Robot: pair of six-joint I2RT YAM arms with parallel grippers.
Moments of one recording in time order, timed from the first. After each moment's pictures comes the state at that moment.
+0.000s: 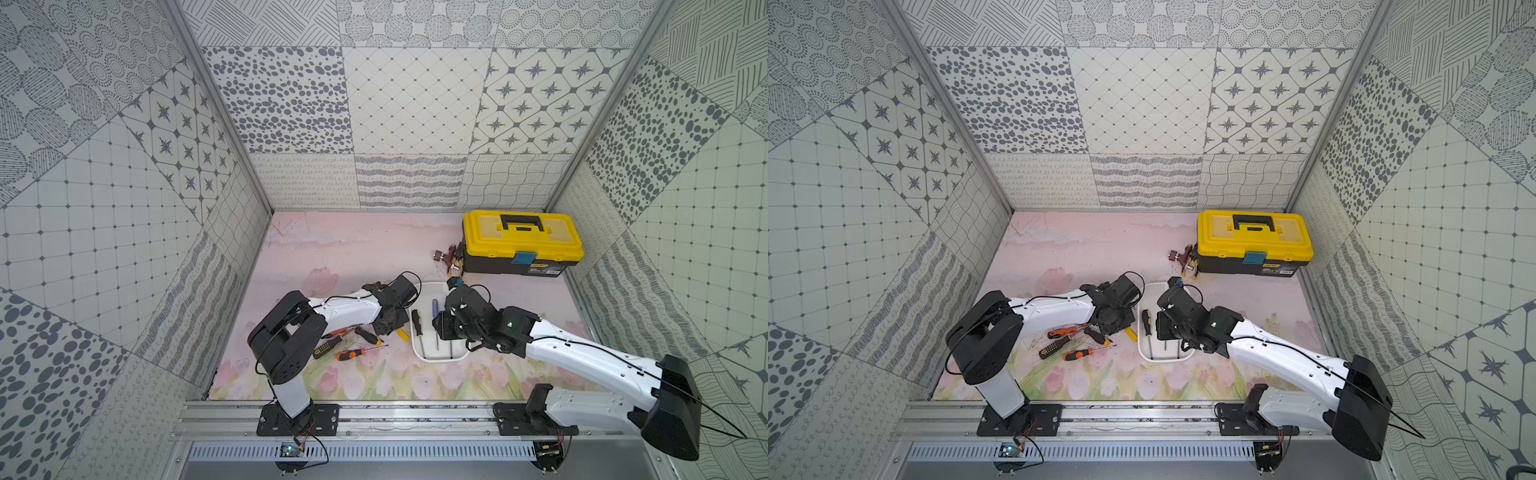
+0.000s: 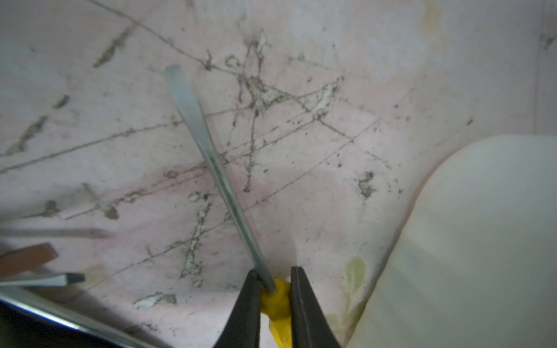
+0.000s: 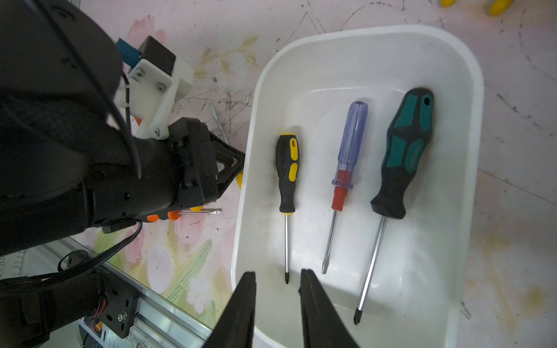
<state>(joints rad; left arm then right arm) -0.76 1.76 1.03 -0.55 -0.07 -1.15 0.95 1.16 0.86 -0.59 0.12 0.78</state>
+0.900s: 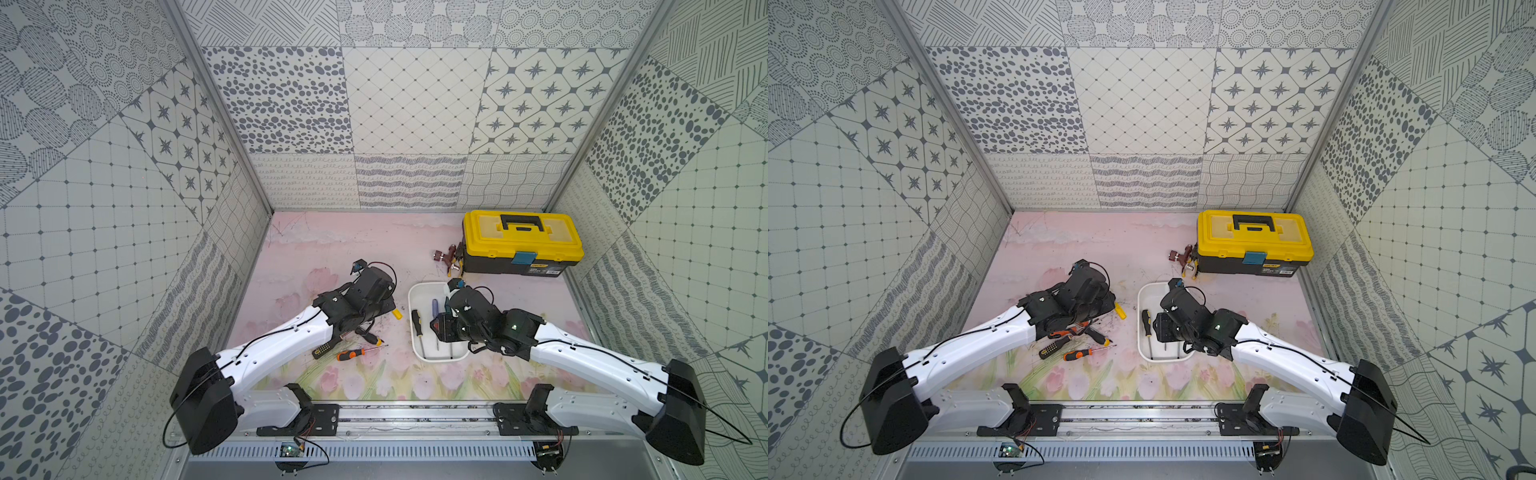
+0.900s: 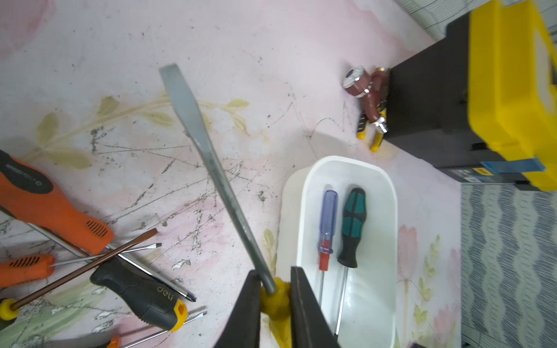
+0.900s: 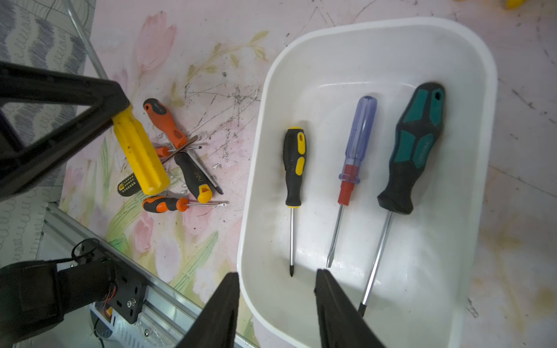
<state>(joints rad) -0.74 1.21 0.92 -0.49 -0.18 -0.96 0.95 1.11 0.83 -0.56 0.06 0.78</state>
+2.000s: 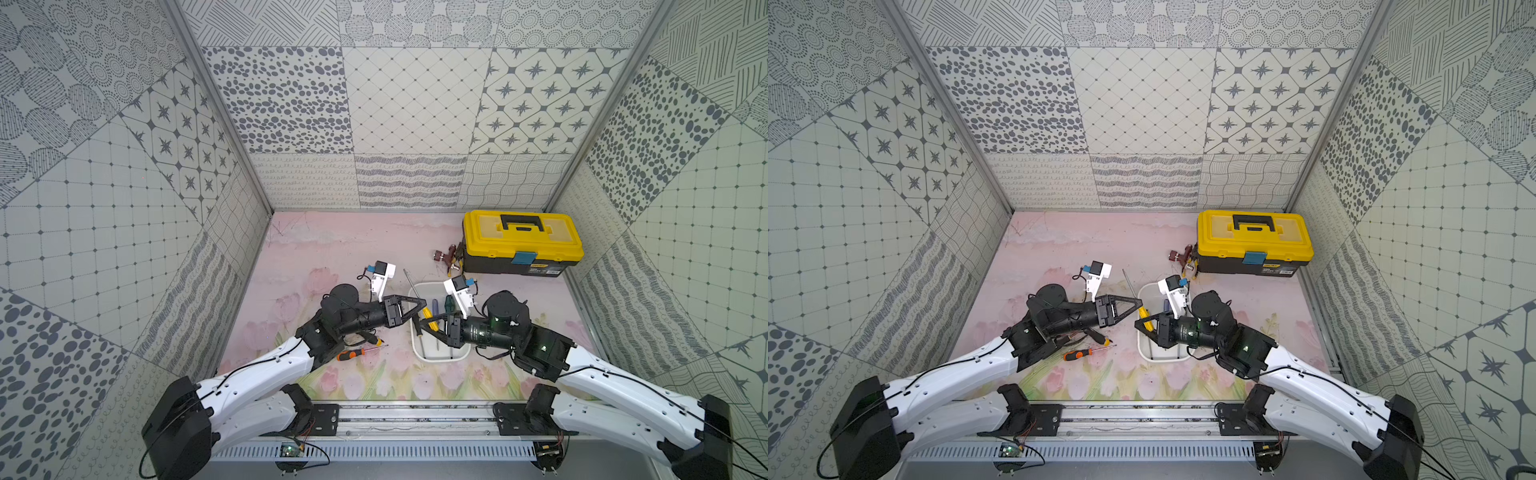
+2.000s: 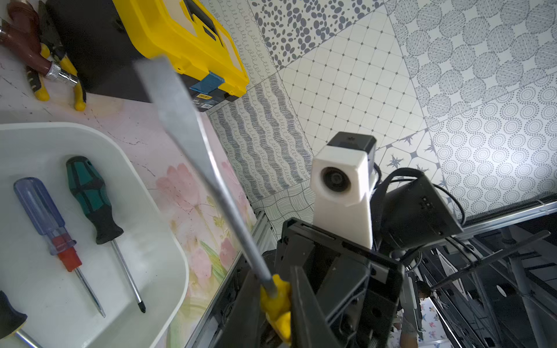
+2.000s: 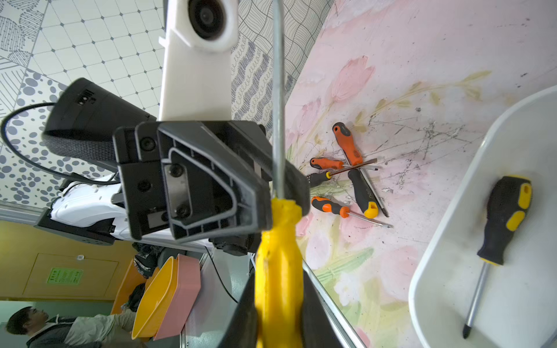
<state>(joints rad) -0.74 1.03 0.60 0.37 0.51 -0.99 0.92 0.87 0.67 -0.11 -0.32 0.82</state>
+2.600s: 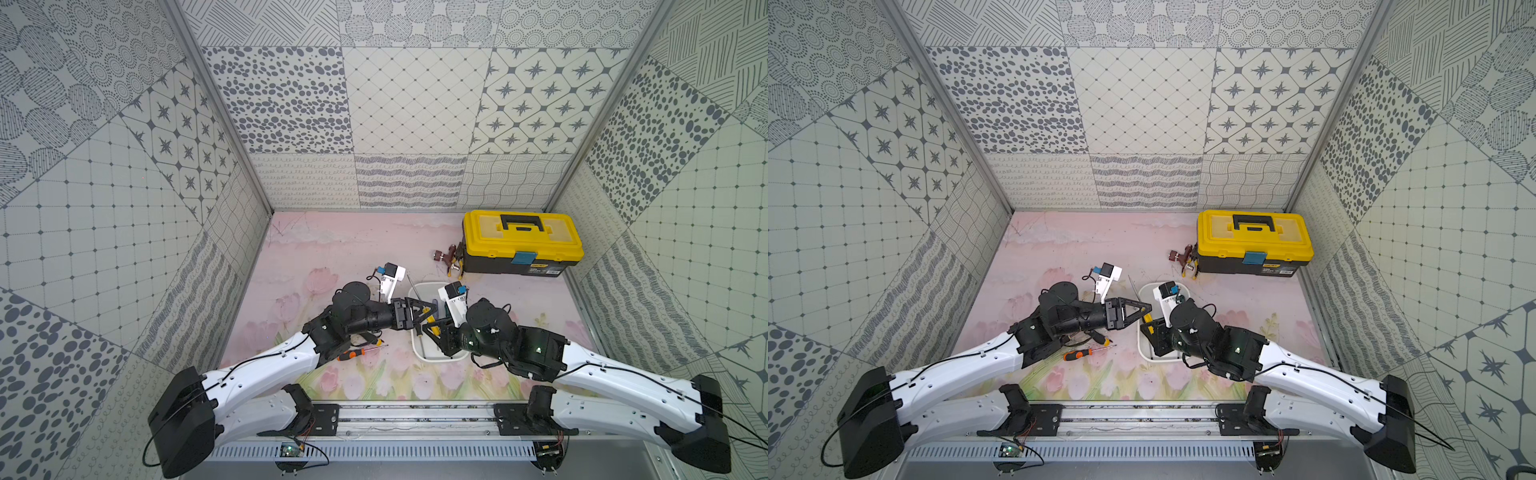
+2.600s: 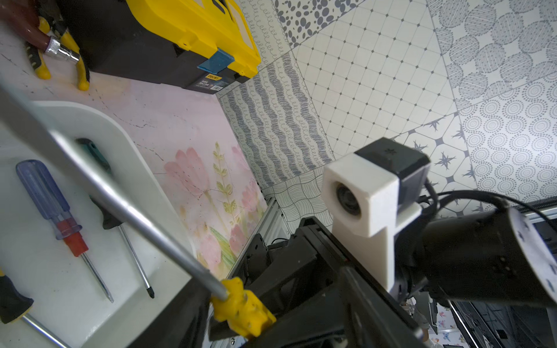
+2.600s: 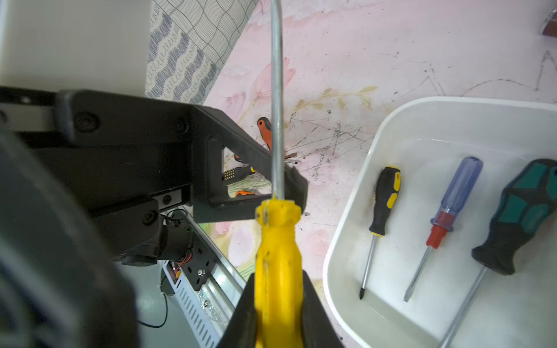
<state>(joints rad) -0.80 1.11 0.67 0.27 0.48 -0.94 1.11 0.96 0.78 -0.40 0.12 0.68</state>
